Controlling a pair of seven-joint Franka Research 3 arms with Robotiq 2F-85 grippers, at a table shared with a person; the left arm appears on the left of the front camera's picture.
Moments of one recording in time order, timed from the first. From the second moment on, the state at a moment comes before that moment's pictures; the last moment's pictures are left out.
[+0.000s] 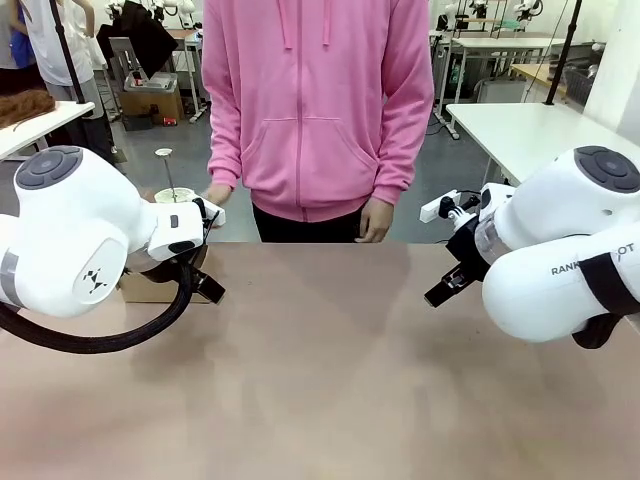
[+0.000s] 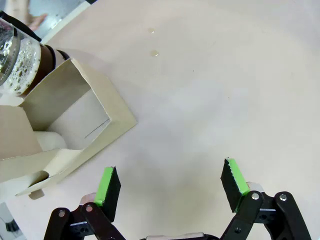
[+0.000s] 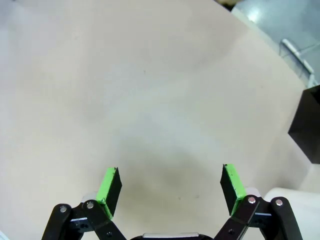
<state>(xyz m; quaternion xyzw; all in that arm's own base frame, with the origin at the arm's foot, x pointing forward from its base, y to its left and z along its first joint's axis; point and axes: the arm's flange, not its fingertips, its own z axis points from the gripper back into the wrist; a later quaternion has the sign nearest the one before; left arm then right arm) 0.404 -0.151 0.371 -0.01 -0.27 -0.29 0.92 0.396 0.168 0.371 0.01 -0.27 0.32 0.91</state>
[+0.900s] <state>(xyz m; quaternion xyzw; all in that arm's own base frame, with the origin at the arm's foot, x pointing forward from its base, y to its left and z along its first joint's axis) 0.404 -0.151 0.371 -0.01 -0.27 -0.29 0.92 0.460 0.068 0.511 0.09 -0.28 0.31 0.90</state>
